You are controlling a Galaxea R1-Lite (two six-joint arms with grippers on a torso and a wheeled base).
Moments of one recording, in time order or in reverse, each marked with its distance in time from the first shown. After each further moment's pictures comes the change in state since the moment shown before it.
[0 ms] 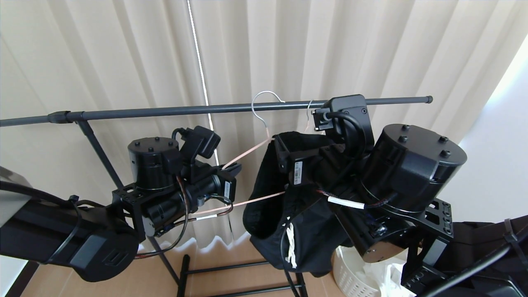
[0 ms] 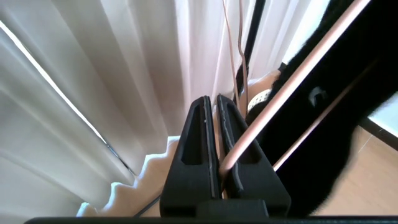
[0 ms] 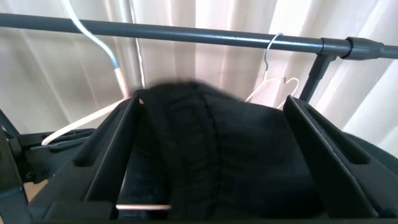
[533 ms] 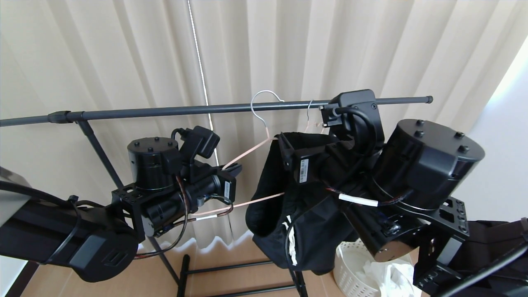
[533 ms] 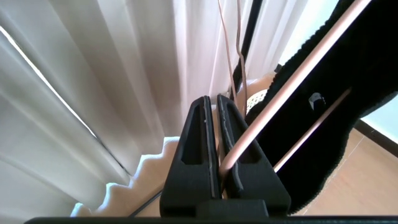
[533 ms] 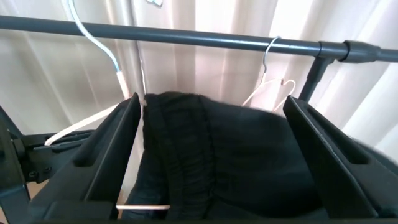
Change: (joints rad) left arm 0.001 -0.002 0.003 -0.001 -0.013 -0.019; right arm -0.011 -0.040 0.019 0.014 0.025 -0.009
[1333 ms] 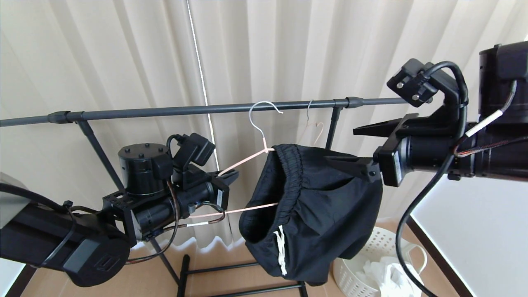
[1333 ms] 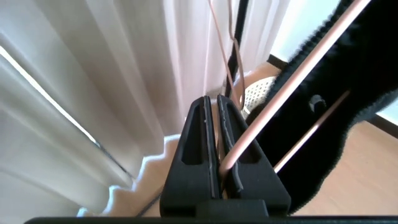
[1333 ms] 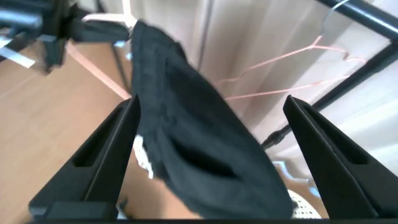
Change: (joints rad) left arm 0.043 -0.001 0.066 -0.059 -0.113 0.066; right arm -0.375 -0.293 -0.274 1.069 0.846 -0.112
